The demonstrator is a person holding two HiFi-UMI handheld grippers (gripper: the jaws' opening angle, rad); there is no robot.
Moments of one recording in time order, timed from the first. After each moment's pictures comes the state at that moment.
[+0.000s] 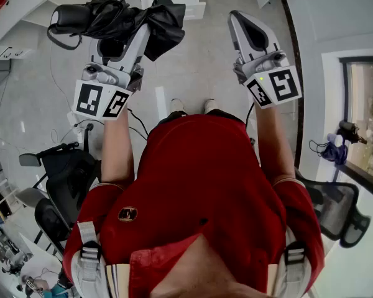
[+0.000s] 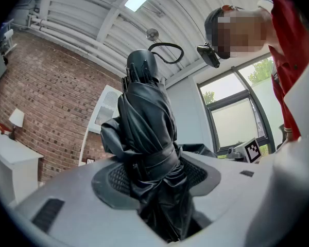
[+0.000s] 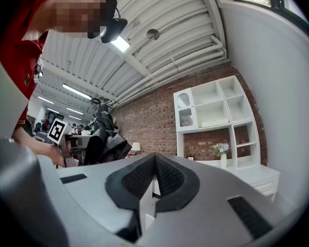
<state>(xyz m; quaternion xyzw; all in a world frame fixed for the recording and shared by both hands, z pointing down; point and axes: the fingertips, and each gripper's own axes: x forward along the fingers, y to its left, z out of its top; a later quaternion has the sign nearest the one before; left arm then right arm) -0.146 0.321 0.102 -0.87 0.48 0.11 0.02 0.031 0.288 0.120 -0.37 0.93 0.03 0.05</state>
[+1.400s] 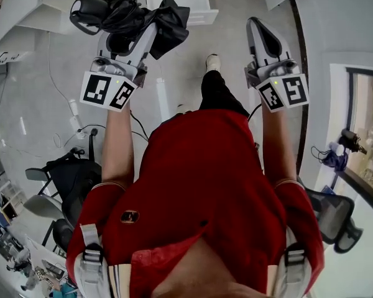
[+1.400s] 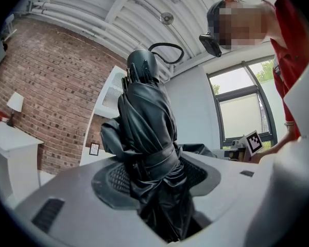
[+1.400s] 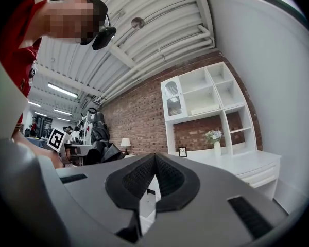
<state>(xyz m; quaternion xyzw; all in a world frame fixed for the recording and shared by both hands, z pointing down) -0.206 0.185 0.184 -0.88 0.48 0.06 -0.04 0.008 0.164 0.183 -0.41 0.91 -0.03 0.04</state>
